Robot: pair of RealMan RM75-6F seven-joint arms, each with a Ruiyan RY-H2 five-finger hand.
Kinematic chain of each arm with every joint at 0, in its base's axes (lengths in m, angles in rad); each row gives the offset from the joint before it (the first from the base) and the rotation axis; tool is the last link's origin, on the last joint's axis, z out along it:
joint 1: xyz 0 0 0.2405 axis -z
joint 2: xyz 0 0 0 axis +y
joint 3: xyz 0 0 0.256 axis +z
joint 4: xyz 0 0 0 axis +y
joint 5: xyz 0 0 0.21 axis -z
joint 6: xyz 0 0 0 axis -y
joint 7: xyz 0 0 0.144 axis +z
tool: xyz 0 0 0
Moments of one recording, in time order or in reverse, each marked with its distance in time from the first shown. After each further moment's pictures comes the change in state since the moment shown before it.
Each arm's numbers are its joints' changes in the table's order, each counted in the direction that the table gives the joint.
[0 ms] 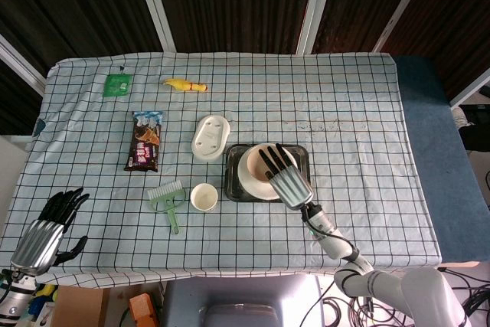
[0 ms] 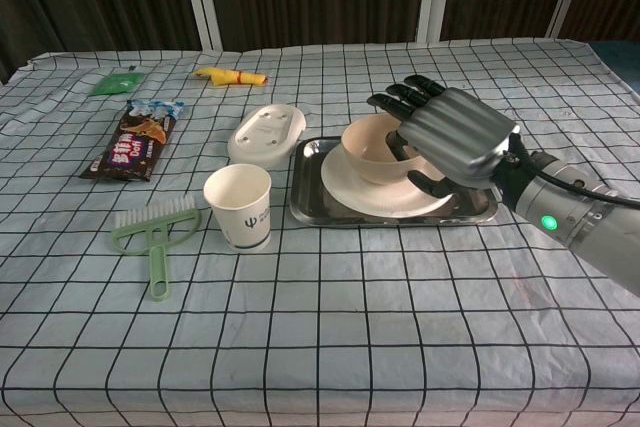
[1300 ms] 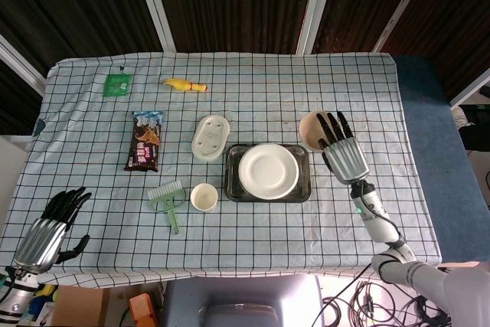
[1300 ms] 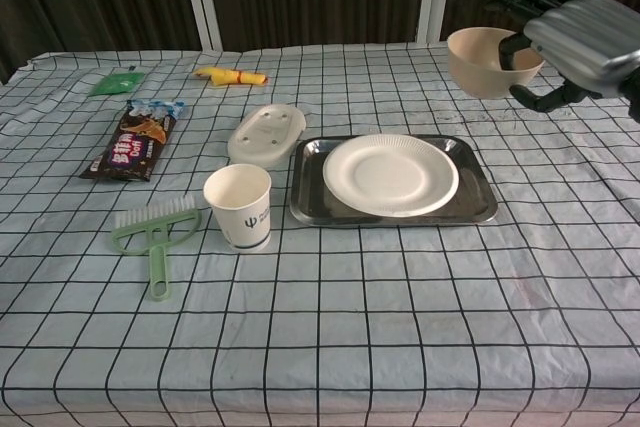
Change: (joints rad) left arm 0.011 -0.007 -0.003 0.000 0.009 0.021 -0.003; right arm 0.057 0.223 0.050 -0.048 -0.065 -0.093 0.194
